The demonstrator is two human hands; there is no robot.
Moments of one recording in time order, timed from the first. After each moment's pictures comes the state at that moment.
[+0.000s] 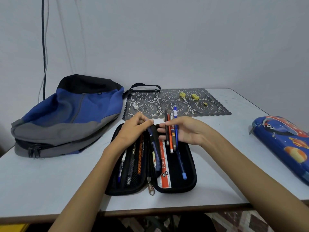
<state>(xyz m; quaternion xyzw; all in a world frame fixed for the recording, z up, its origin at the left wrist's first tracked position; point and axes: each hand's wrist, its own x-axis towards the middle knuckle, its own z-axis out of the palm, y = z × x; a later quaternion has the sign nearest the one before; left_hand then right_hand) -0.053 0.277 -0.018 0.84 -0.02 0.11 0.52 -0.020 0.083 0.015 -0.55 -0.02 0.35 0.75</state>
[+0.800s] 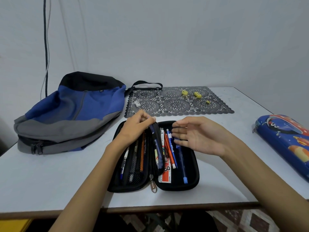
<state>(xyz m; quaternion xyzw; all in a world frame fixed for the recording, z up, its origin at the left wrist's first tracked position) -0.053 0.279 -0.018 0.84 -0.02 0.11 0.53 -0.064 0.055 0.029 -0.54 -0.07 0.37 0.75</state>
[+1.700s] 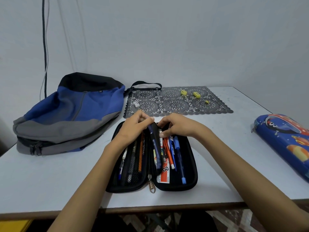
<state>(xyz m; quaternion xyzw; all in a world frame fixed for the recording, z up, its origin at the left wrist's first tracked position) -0.053 0.277 -0.017 0.84 -0.02 0.11 0.53 0.000 0.095 0.010 -0.90 -0.31 0.14 0.28</state>
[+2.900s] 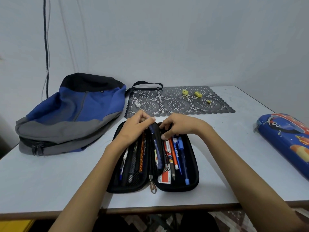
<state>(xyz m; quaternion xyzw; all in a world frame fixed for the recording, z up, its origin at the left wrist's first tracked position) -0.054 0.276 -0.016 0.84 -0.01 0.11 0.53 0.009 0.094 0.013 -0.90 -0.31 0.19 0.24</state>
